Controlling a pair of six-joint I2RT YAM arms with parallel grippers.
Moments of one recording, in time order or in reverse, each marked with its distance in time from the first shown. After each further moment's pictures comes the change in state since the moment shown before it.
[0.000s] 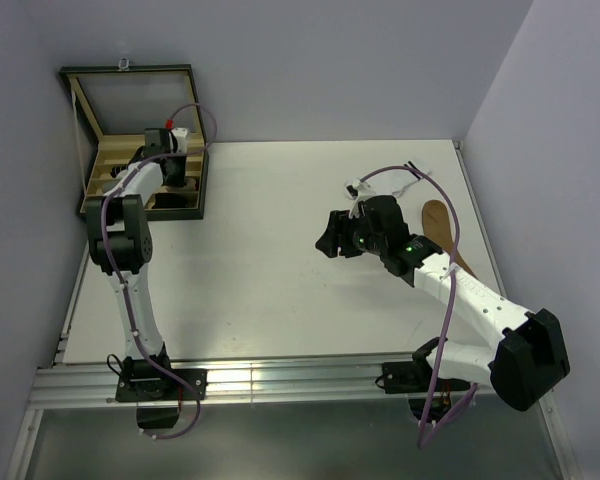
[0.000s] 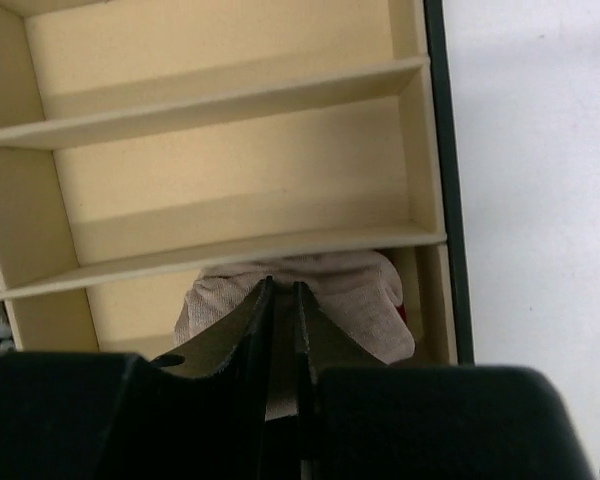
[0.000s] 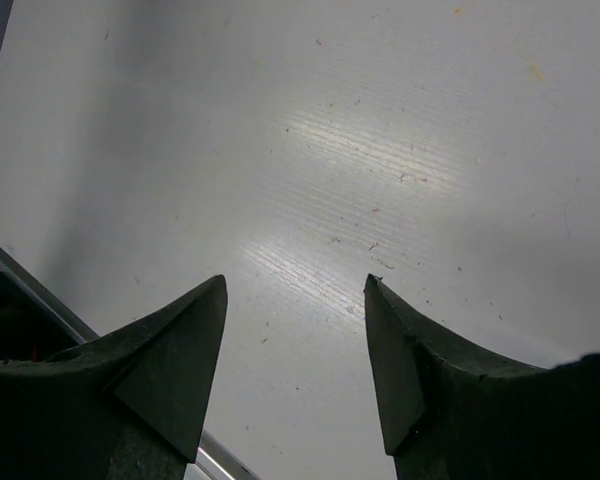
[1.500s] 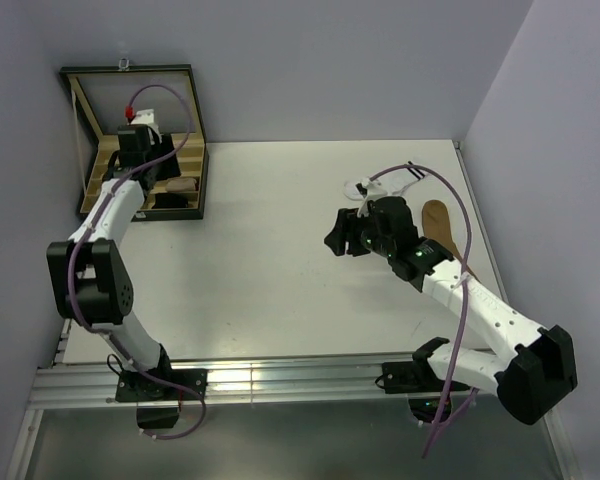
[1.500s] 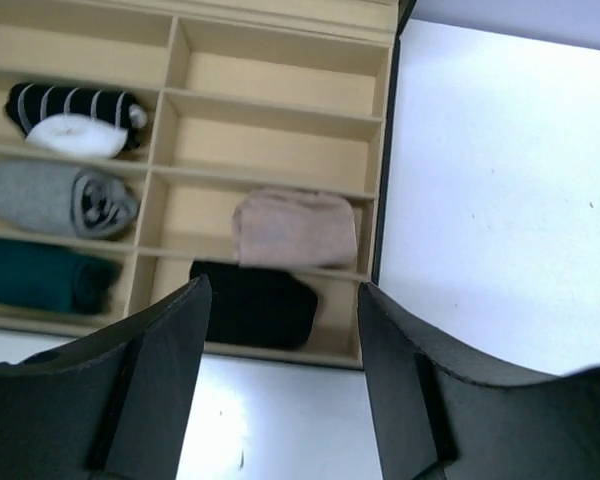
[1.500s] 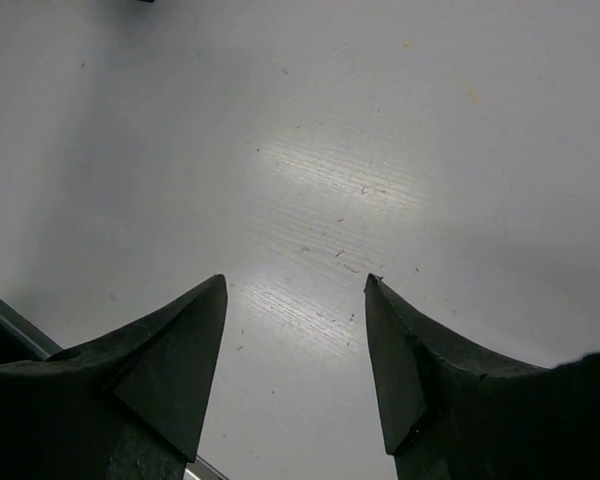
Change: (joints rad) left arm -0.003 -0.457 -0.306 0.117 -0.106 -0.270; right arm -0.007 -0.068 0.000 -0.036 0.072 -0.036
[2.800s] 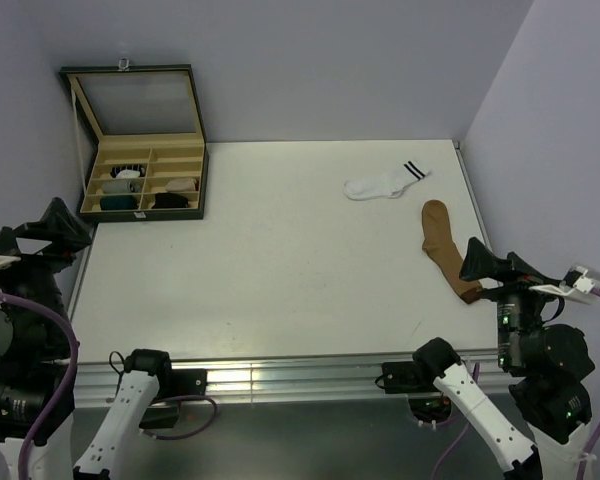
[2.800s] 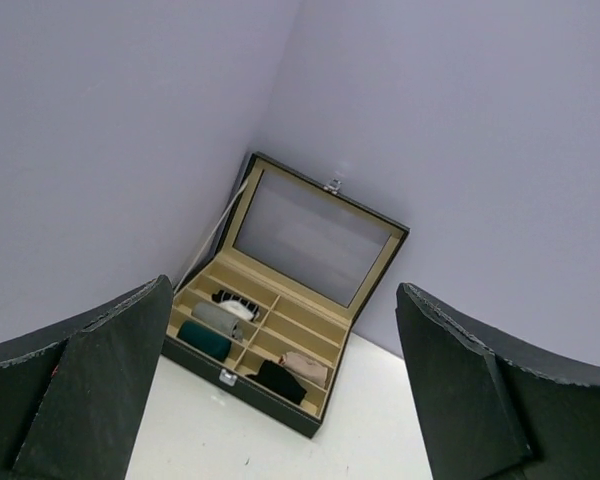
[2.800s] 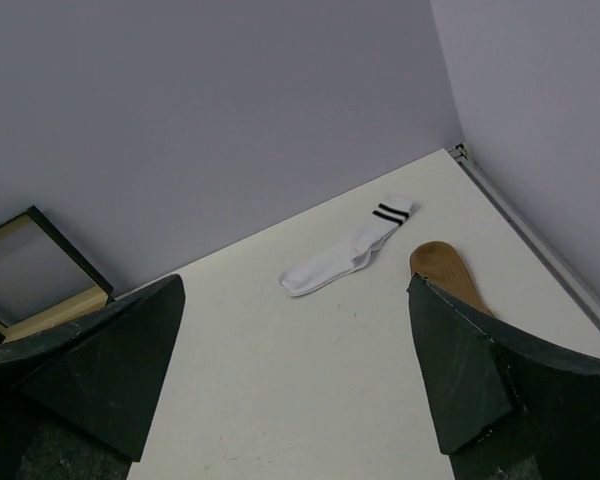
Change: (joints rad) left arm -0.148 -1.295 -0.159 -0.249 -0.486 -0.105; right arm -0.010 -0.931 0.148 -0.372 0.824 -0.063
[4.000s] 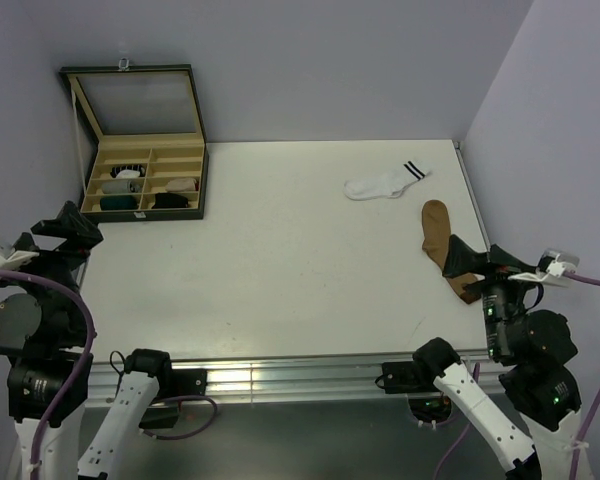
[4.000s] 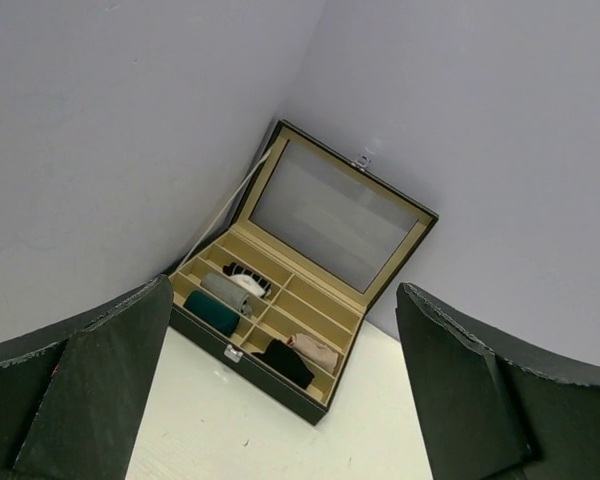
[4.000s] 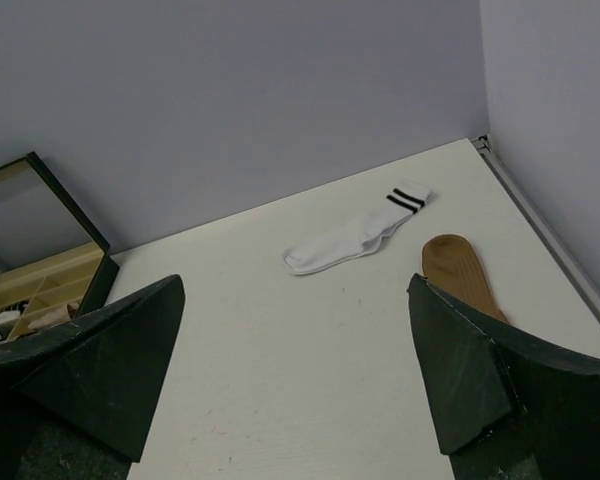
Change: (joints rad) left arm -0.029 -0.050 -0.183 0.070 -0.114 -0.067; right arm 0.000 0.013 -0.057 0.035 -0.090 -0.049
